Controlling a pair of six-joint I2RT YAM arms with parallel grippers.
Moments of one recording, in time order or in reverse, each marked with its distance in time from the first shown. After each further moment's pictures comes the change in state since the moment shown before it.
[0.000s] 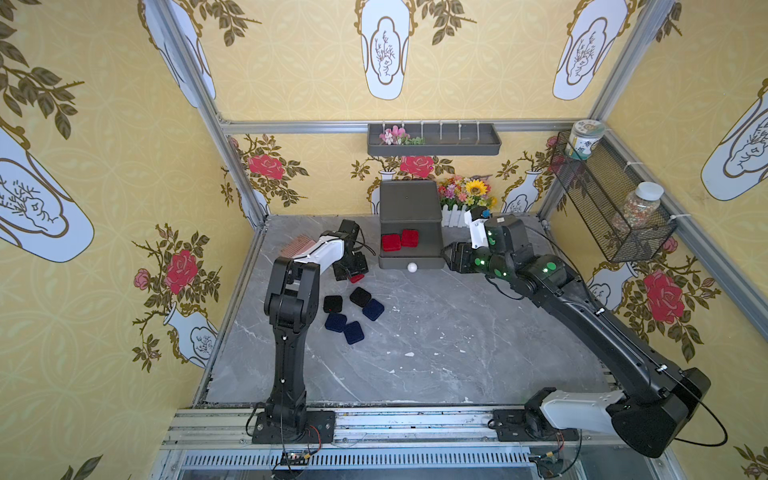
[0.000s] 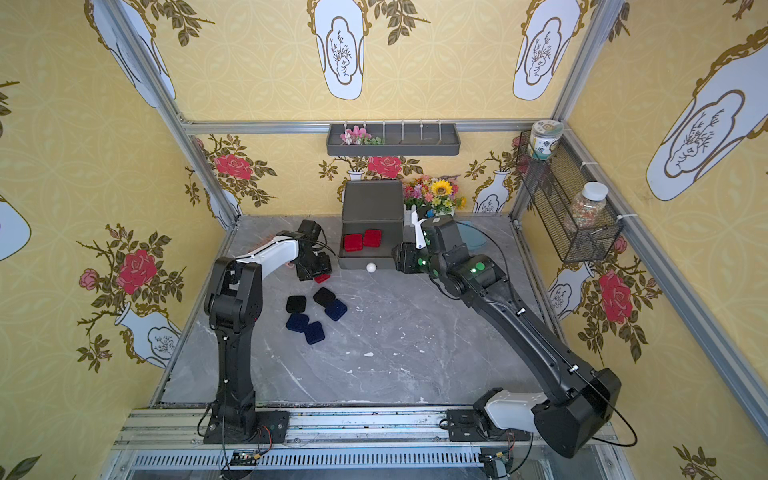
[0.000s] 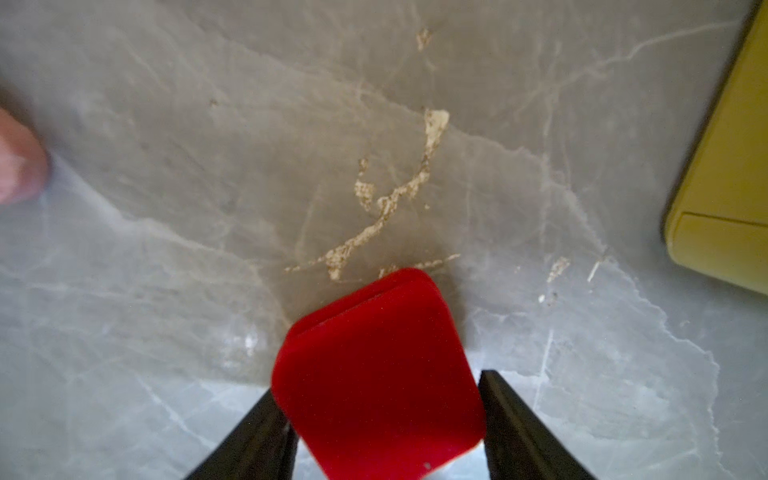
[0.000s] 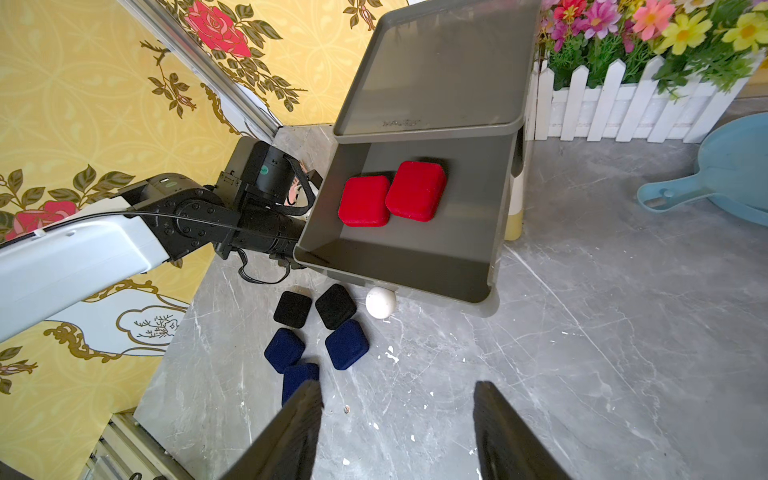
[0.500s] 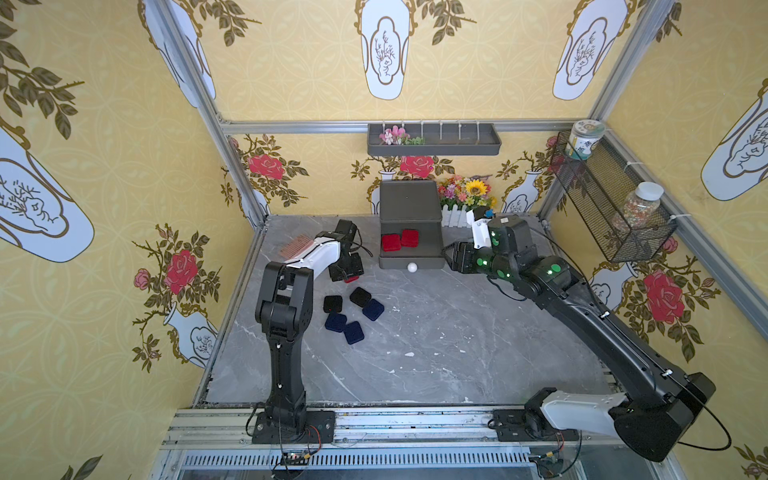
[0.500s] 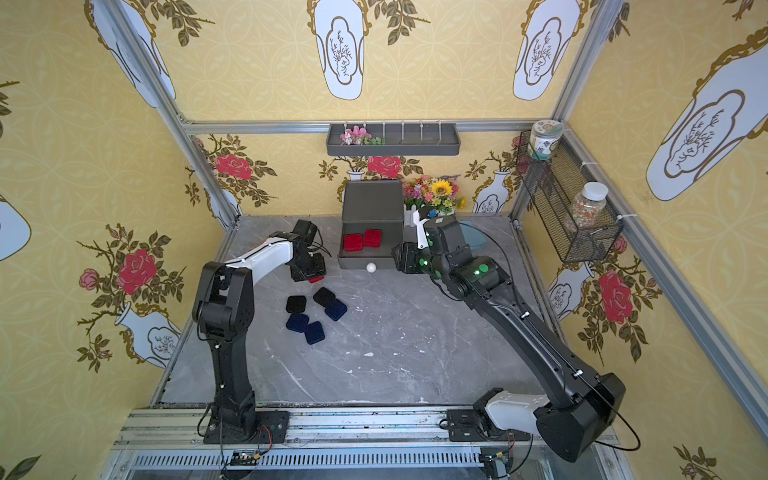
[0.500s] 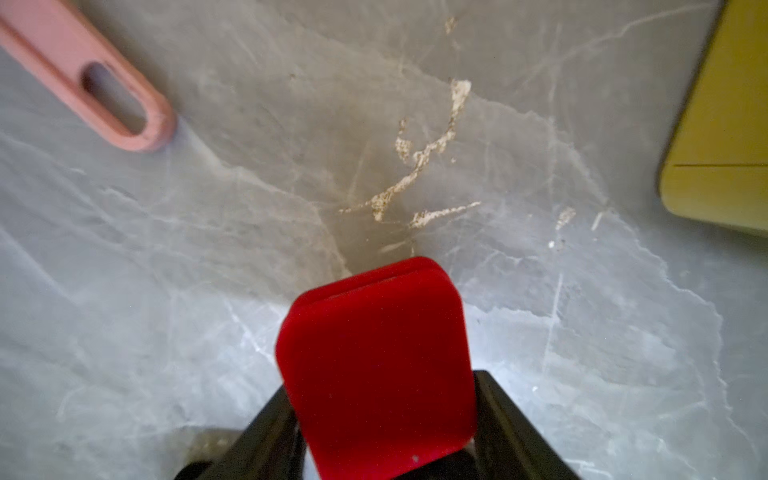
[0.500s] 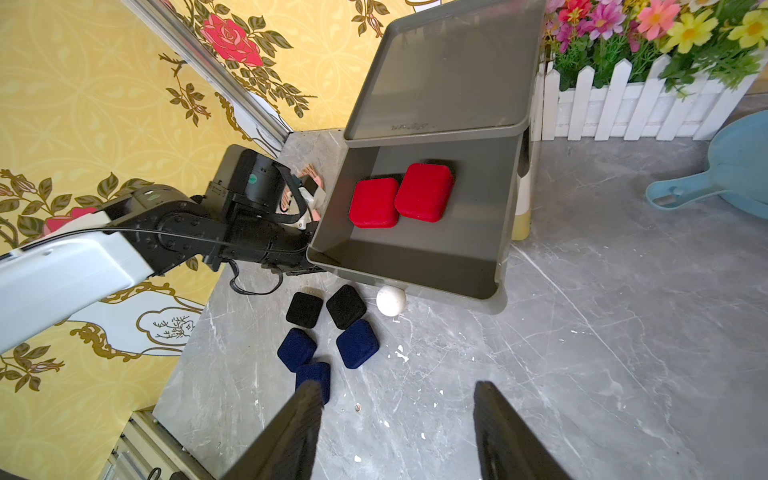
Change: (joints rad) left arm 0.002 -0.137 -0.093 -0.010 -0.056 0.026; right arm 0.005 -0.021 0.000 -0.002 -0.011 0.019
